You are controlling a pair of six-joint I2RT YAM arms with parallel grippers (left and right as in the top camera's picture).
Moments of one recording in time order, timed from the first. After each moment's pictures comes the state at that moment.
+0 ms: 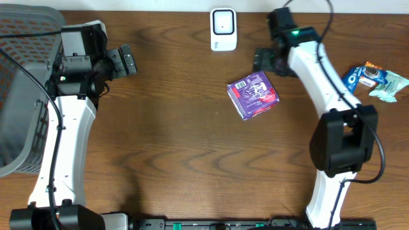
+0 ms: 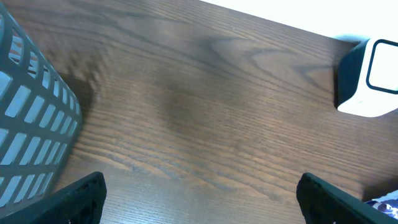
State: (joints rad) left arm 0.06 1.50 1.36 -0.67 0.04 -0.20; right arm 0.20 2.11 1.85 -1.02 0.14 0.38
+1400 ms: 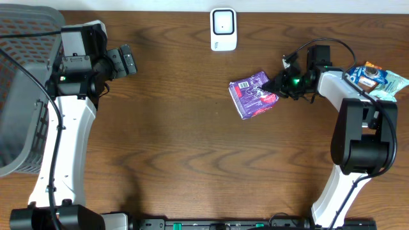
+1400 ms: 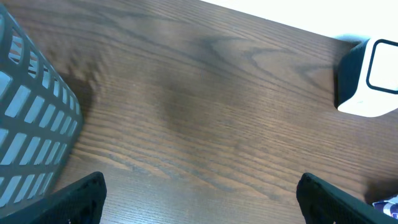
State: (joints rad) left arm 0.06 1.50 1.36 -0.67 0.04 -0.20; right arm -0.05 2.09 1.36 -0.51 -0.73 0.25
